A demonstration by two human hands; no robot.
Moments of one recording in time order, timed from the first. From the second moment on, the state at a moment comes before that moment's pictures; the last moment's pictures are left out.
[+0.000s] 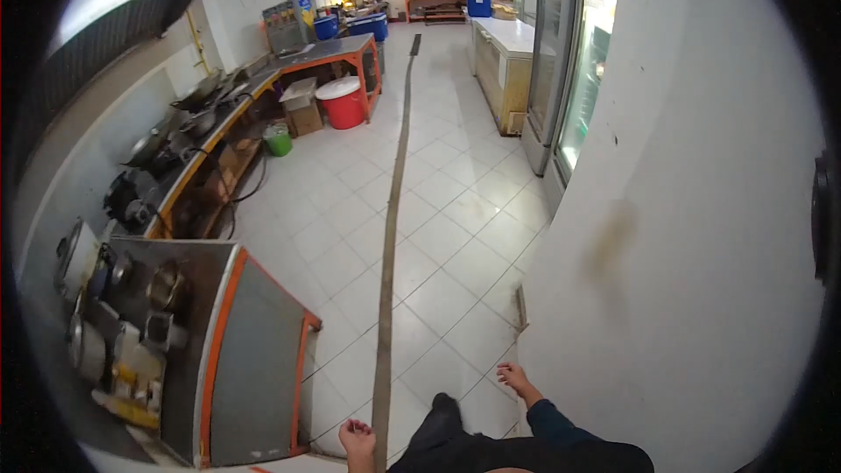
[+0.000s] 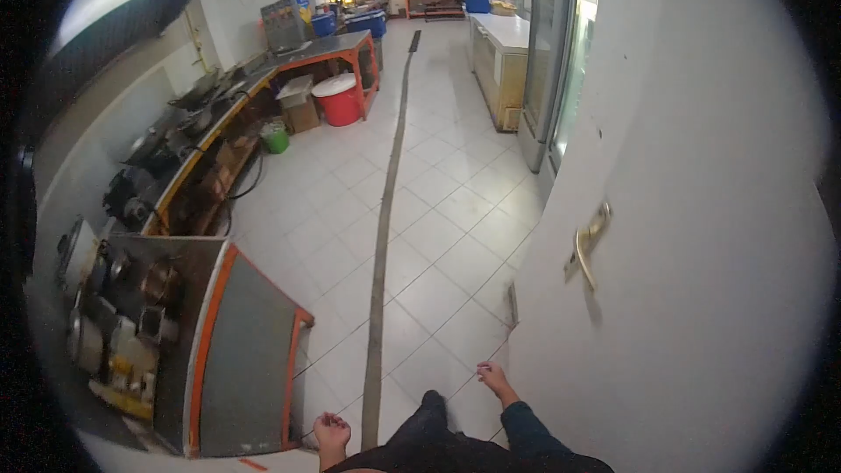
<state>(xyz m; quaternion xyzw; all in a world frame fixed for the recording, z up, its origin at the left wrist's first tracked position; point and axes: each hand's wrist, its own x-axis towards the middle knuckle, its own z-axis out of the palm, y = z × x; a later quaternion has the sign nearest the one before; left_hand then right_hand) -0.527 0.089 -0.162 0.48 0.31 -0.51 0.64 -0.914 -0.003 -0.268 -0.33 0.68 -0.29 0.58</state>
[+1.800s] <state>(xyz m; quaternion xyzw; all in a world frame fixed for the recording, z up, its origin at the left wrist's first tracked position) -1.149 -1.551 -0.327 0.50 -0.50 -0.70 -0.08 -1.557 -1.233 0.081 -0.20 0.79 -0.45 -0.35</state>
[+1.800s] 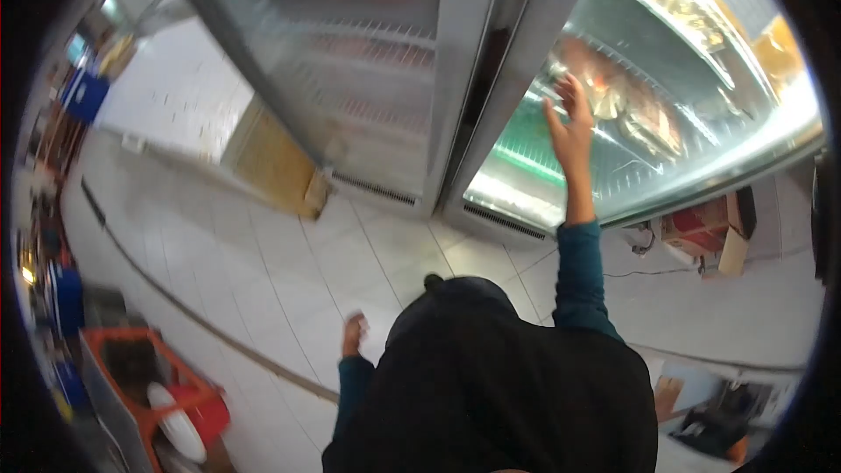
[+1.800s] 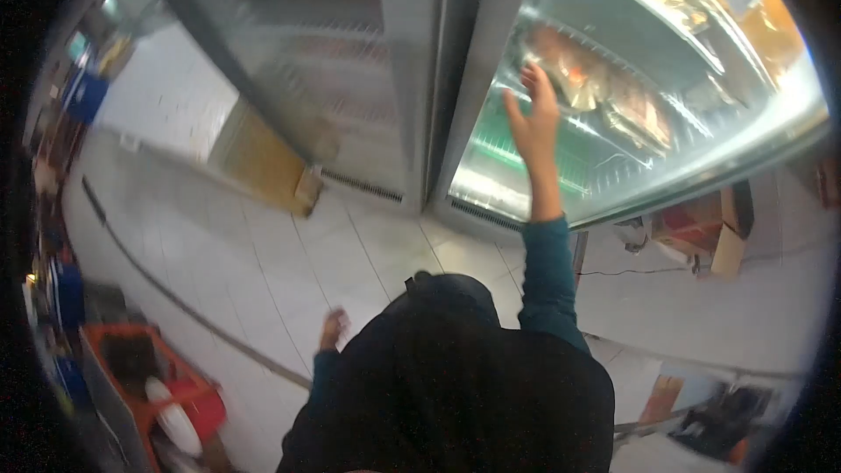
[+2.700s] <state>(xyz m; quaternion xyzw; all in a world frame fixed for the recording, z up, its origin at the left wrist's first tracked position) -1.475 -1.864 -0.318 0.15 -0.80 -0.44 -0.39 -1.274 -1.248 0.066 0.38 0.45 -0.47 -0.66</state>
